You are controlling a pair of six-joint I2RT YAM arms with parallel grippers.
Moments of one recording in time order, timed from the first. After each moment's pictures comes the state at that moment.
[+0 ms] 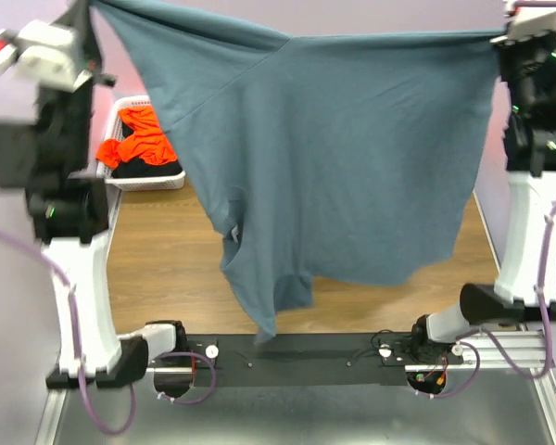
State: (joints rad) left arm 0.02 1.18 1.94 0.05 0.20 0.17; right arm -0.06 1.47 2.20 -0.51 0.09 -0.56
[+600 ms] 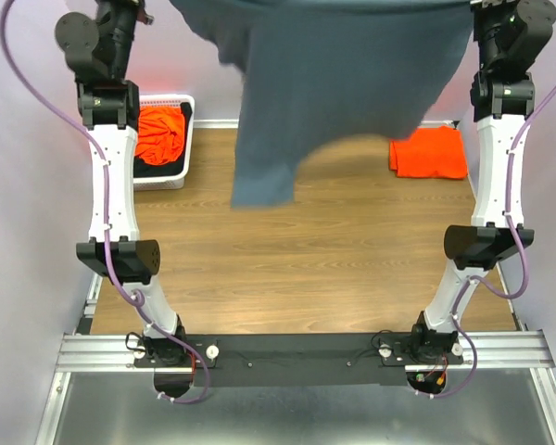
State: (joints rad) left arm 0.04 1.84 2.36 0.08 0.26 0.13; right arm -0.06 1.96 2.53 -0.35 0.10 -0.45
